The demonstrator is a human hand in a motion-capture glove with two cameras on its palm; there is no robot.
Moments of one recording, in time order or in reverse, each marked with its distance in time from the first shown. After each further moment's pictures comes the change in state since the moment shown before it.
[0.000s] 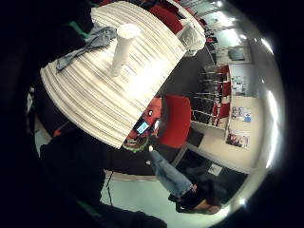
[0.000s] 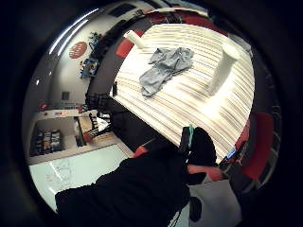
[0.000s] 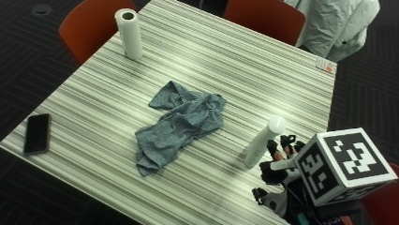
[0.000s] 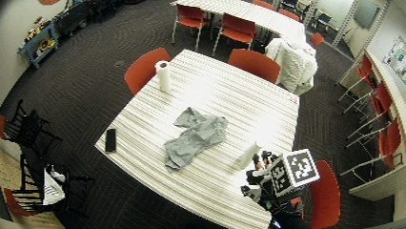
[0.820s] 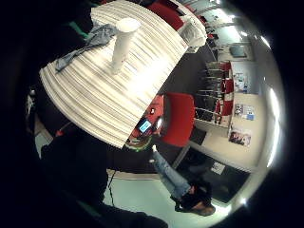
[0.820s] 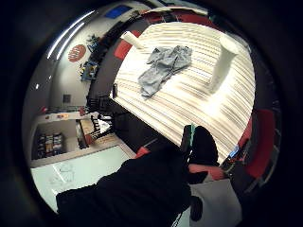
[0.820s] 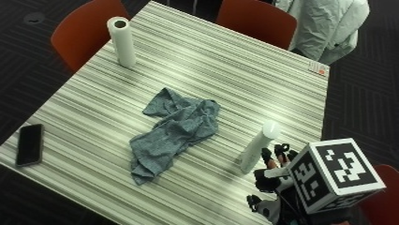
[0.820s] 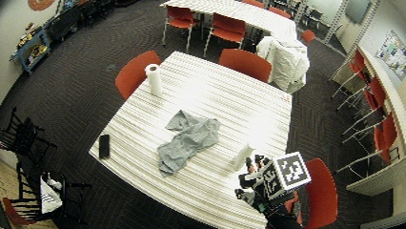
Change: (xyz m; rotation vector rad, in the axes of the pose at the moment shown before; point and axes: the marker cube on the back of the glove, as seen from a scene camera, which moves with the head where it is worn) arm -0.009 0.006 0.018 -0.021 -0.044 0.008
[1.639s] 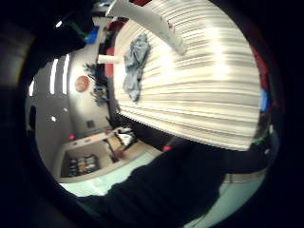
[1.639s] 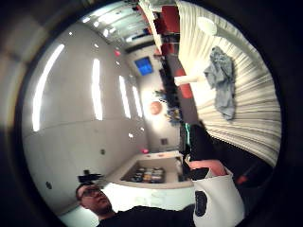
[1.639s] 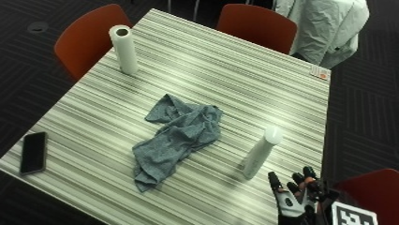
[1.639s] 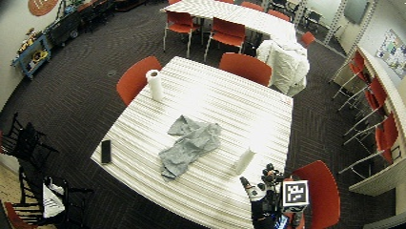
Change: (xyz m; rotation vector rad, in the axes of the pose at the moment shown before) arm 0.003 0.010 0.058 0.198 -1.148 0.347
